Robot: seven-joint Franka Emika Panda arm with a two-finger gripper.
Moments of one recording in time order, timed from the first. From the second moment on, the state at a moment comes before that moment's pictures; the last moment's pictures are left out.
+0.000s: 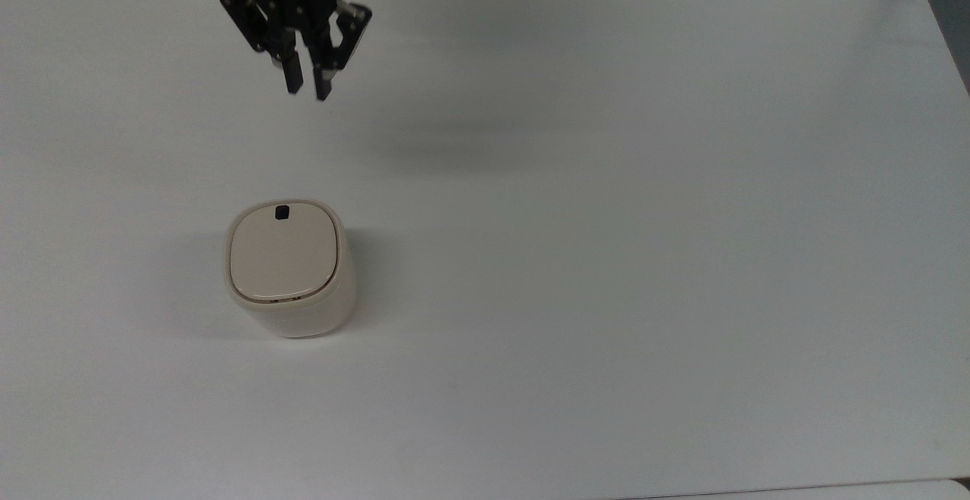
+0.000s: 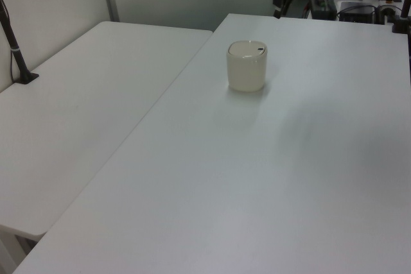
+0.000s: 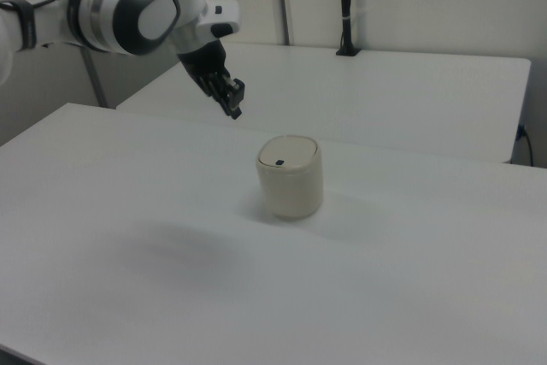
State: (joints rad) arm -0.02 0.06 -0.06 -1.71 -0.02 2.09 0.19
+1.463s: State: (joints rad) arm 0.00 0.32 -0.05 -1.71 -0.50 2.42 0.46
